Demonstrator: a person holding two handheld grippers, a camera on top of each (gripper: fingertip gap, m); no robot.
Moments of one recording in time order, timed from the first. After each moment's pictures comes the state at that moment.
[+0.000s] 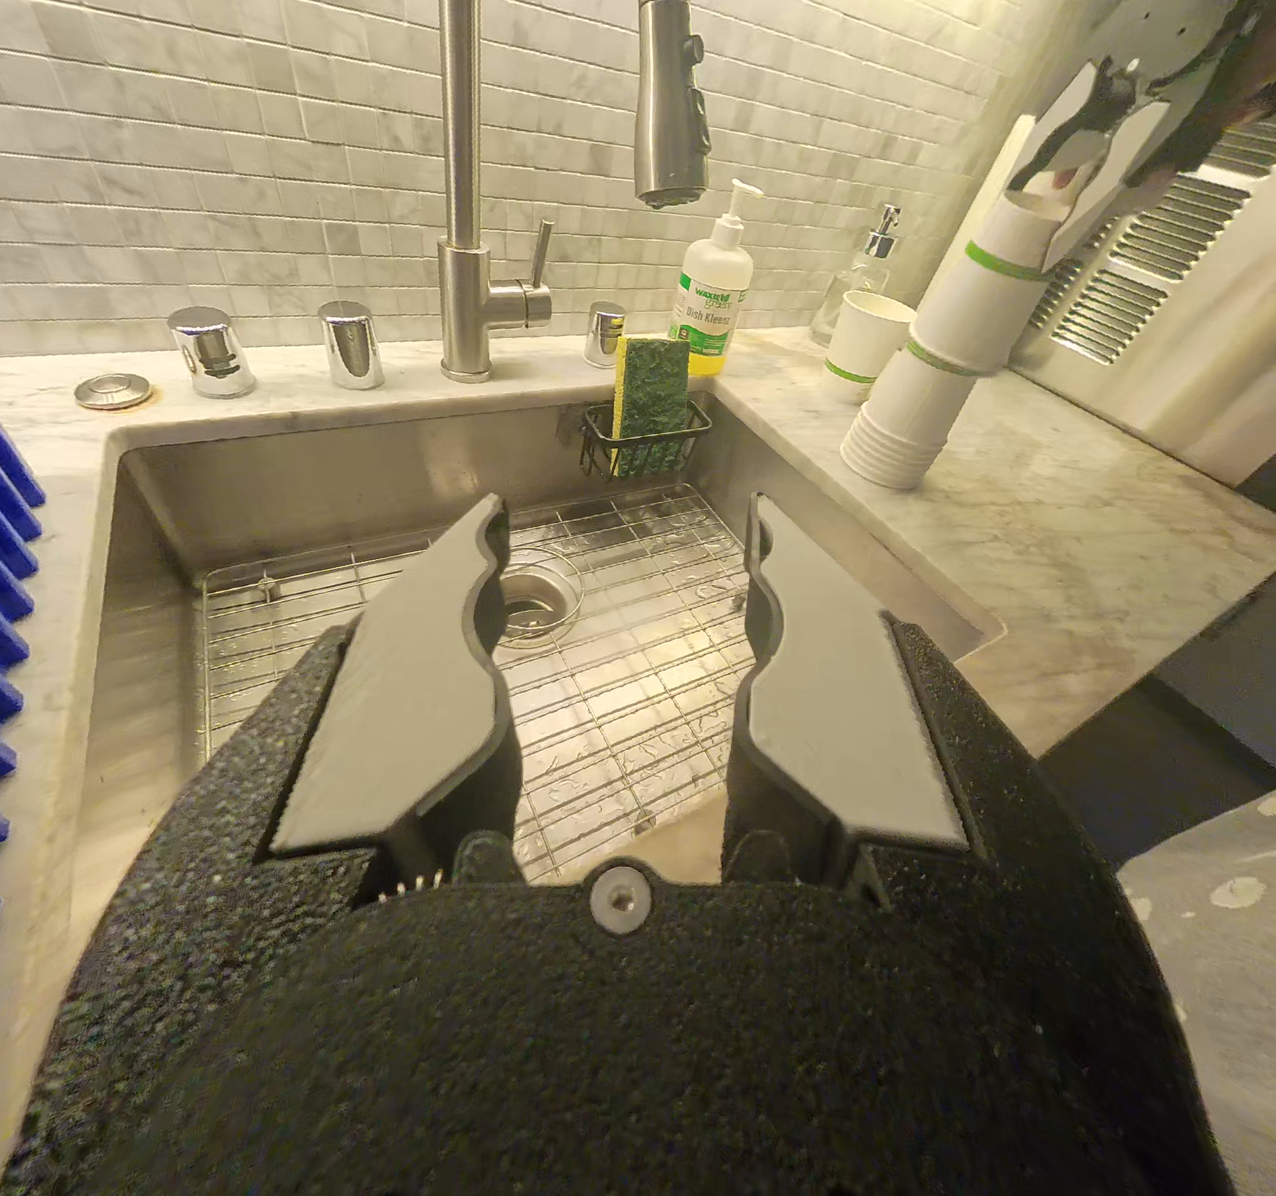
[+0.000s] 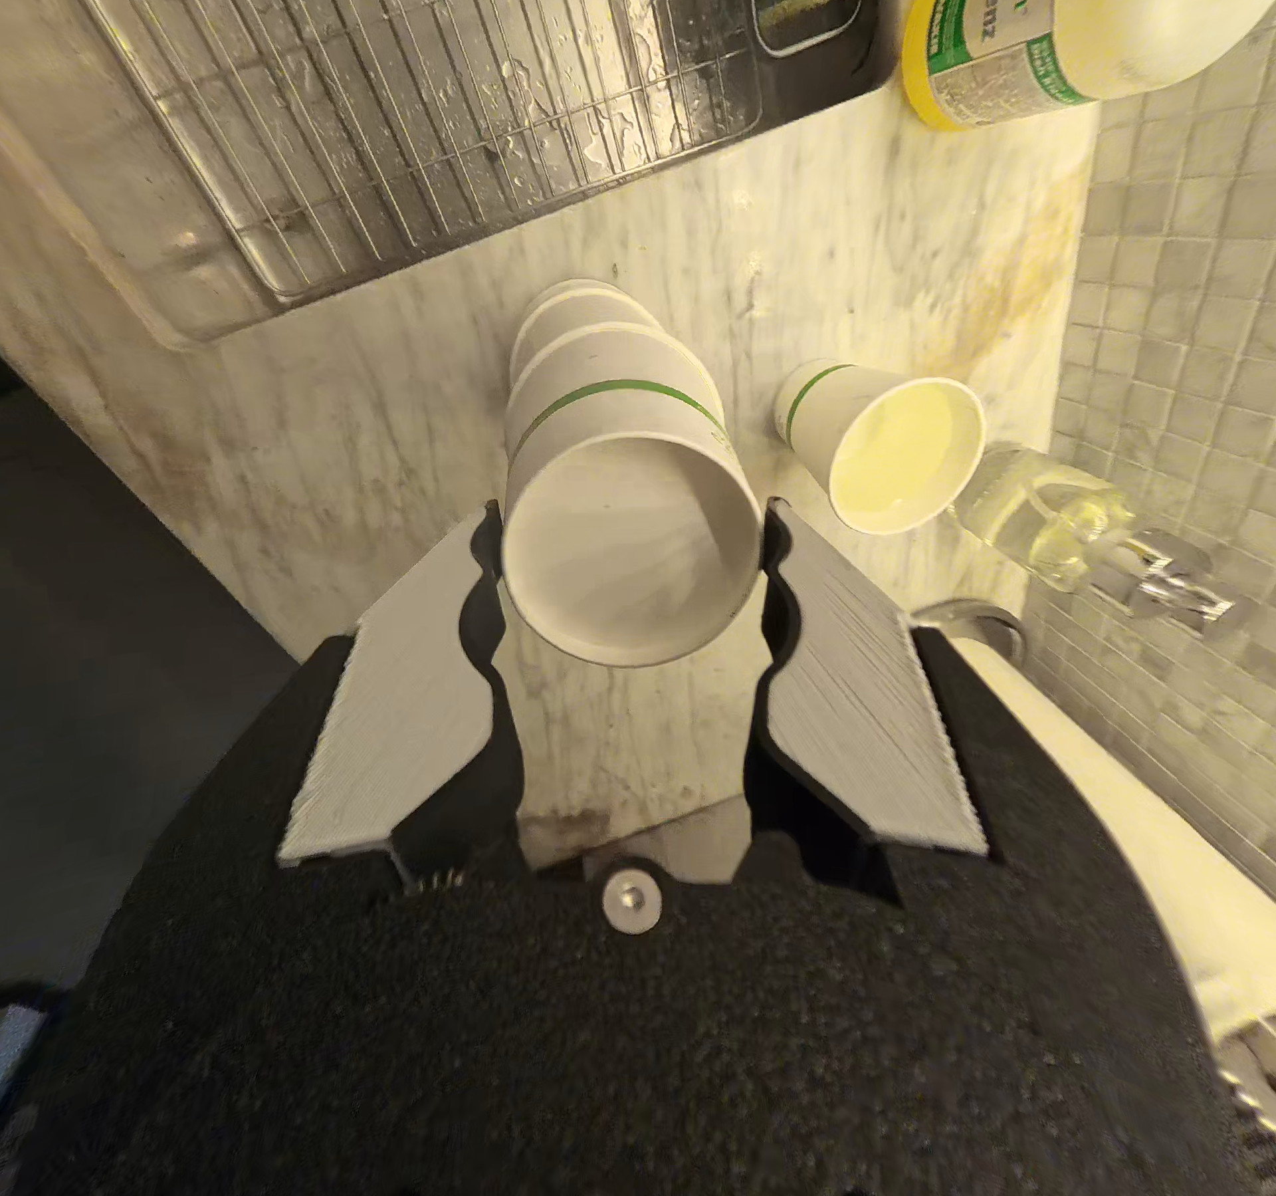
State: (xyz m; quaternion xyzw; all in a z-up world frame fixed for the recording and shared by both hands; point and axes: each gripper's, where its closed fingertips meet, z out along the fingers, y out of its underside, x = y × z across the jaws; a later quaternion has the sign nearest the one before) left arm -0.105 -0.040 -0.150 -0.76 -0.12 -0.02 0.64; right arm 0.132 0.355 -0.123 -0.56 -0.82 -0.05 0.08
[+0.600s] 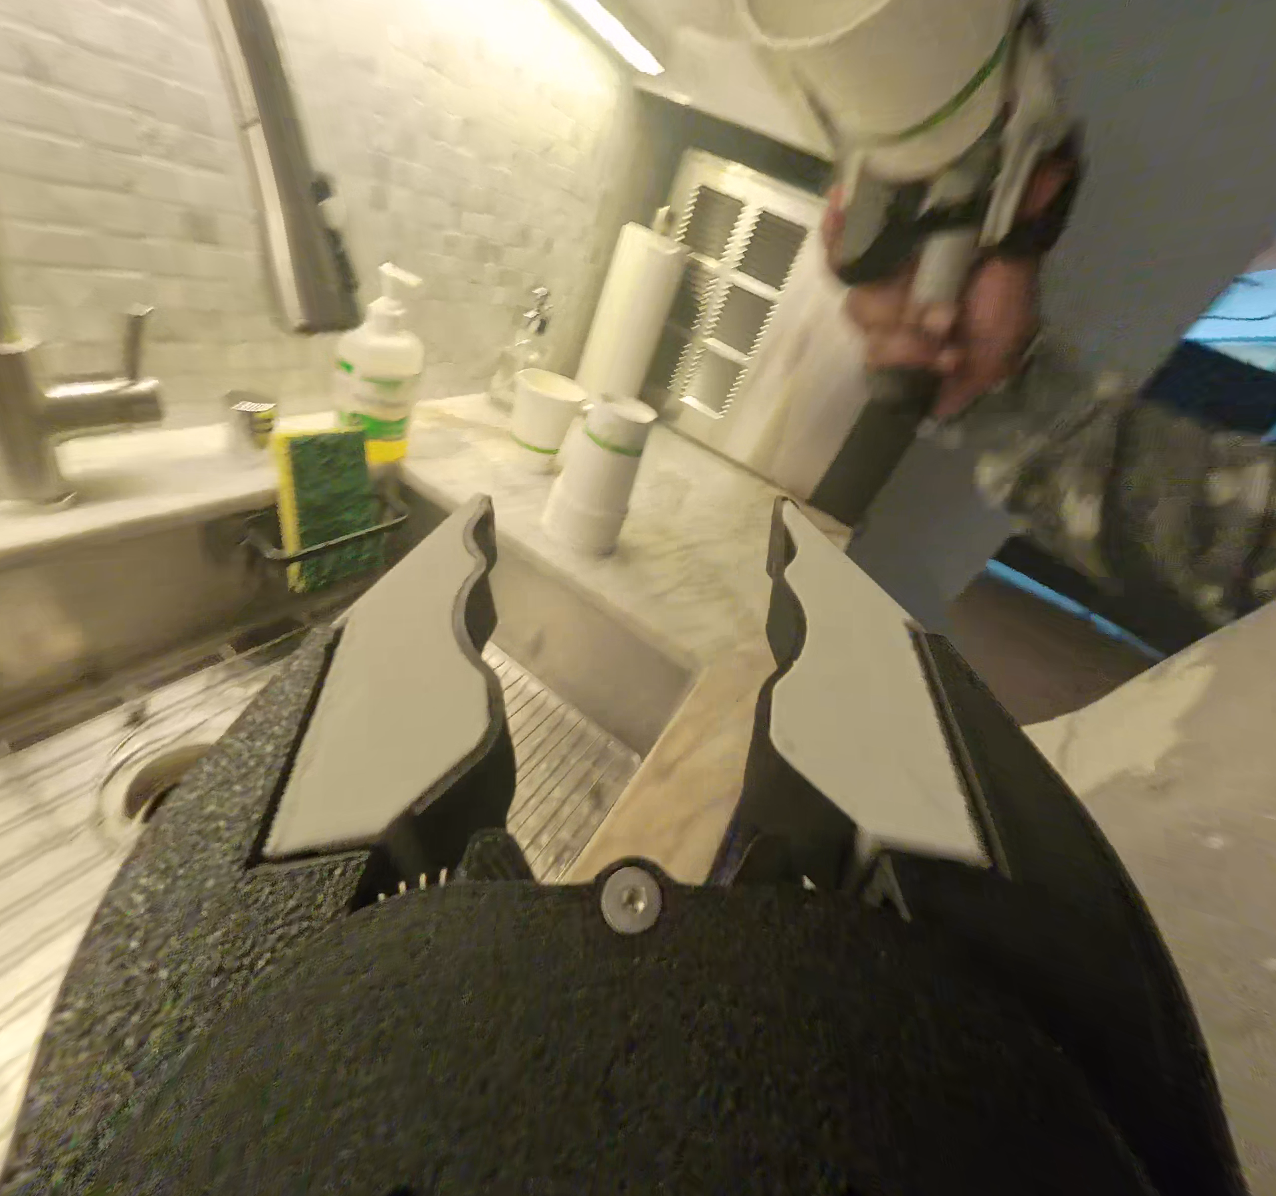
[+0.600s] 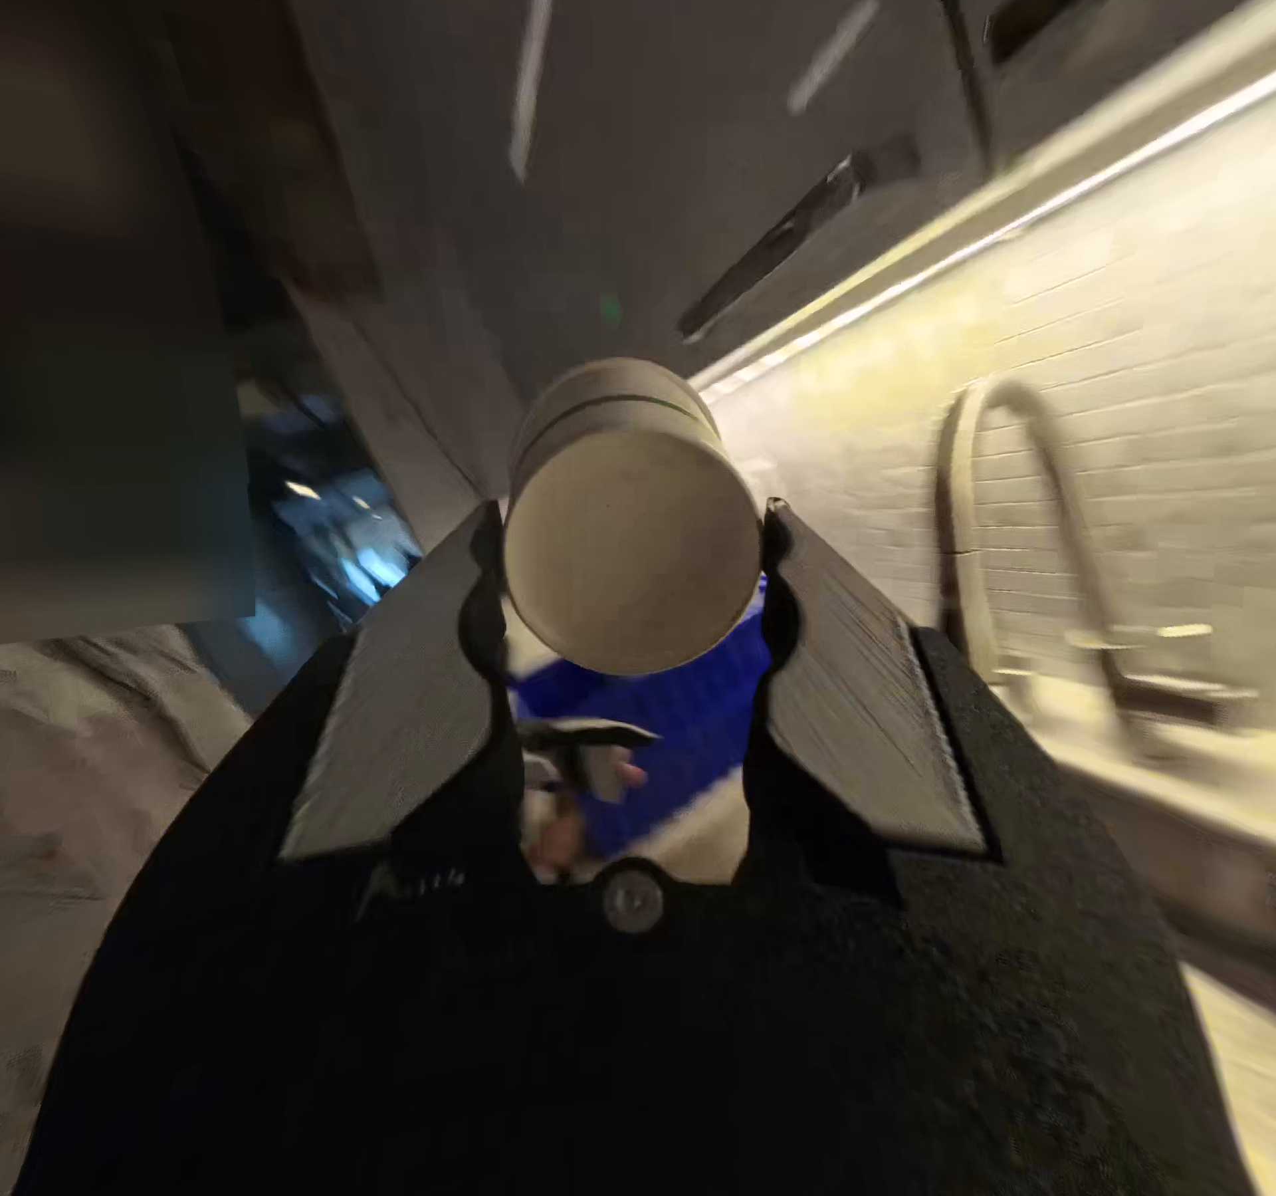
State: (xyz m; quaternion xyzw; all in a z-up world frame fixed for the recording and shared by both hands) left arm -0.042 -0.004 -0.077 -0.70 0.01 -0.26 0.66; right arm 0.082 0.129 0.086 -0.45 -0.34 0.73 0.38
